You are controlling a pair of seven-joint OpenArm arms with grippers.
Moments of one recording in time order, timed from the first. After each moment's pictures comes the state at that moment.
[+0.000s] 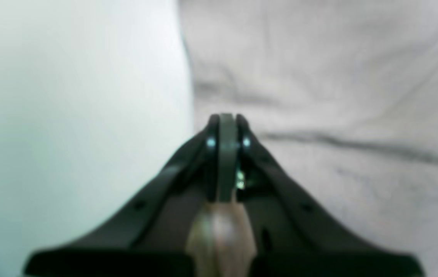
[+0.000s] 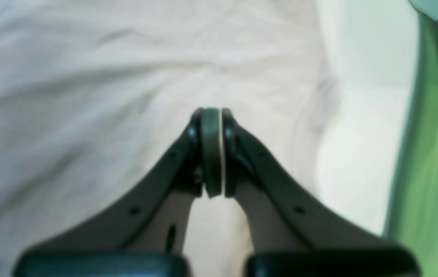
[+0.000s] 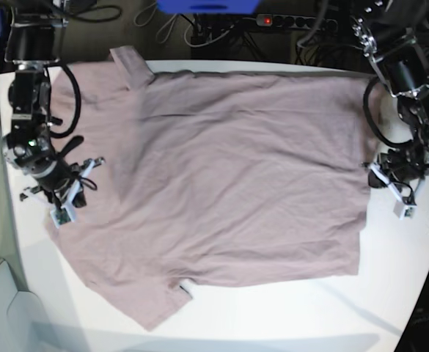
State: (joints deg) left arm -12.6 -17.1 -32.0 70.6 -15.6 -39.8 56.3; right arm 0.1 16.3 9.4 91.3 2.7 27.2 -37.8
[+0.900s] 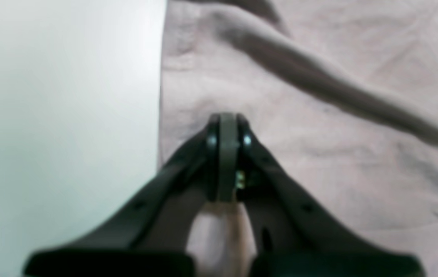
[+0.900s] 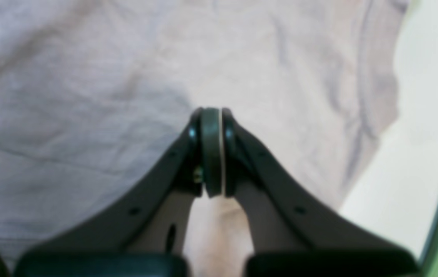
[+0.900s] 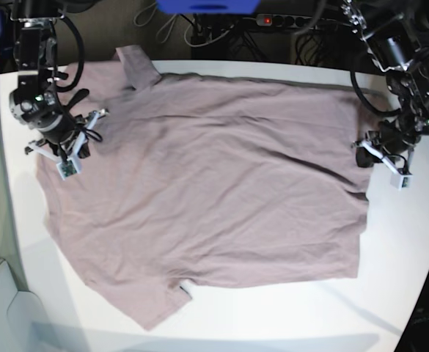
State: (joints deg) left arm -5.1 -13.6 -34.9 65.9 -18.8 -40.4 47.2; right arm -11.2 14.9 10.9 94.9 2.7 27.0 -38.5
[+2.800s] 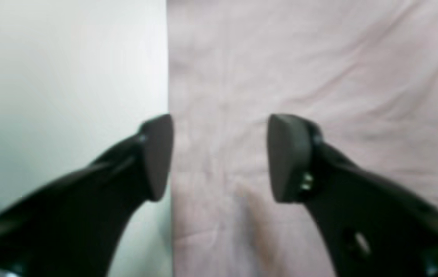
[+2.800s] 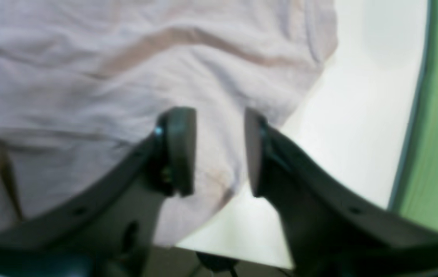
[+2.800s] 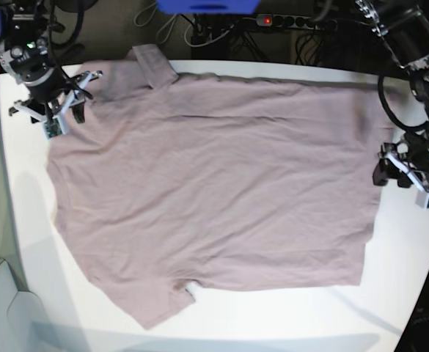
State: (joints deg) left arm -3.0 -17.8 -34.7 88.4 -28.0 -39.6 59.7; right arm -28.6 10.1 19.9 113.7 3.0 27.0 -38.7
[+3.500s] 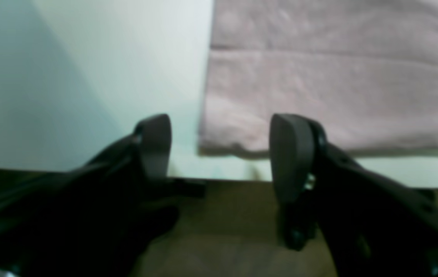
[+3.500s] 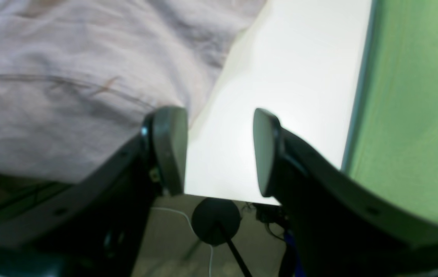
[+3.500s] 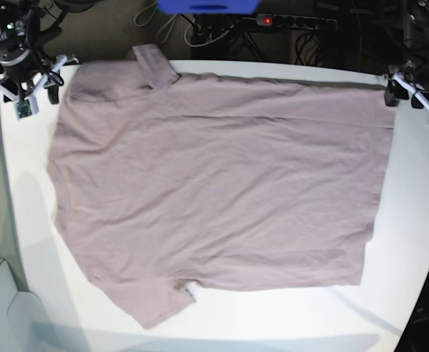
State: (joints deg) left arm 20.8 -13.8 -46.3 97.6 -27.9 -39.8 57.3; right arm -29.5 2.6 37.2 114.4 2.0 40.1 -38.7
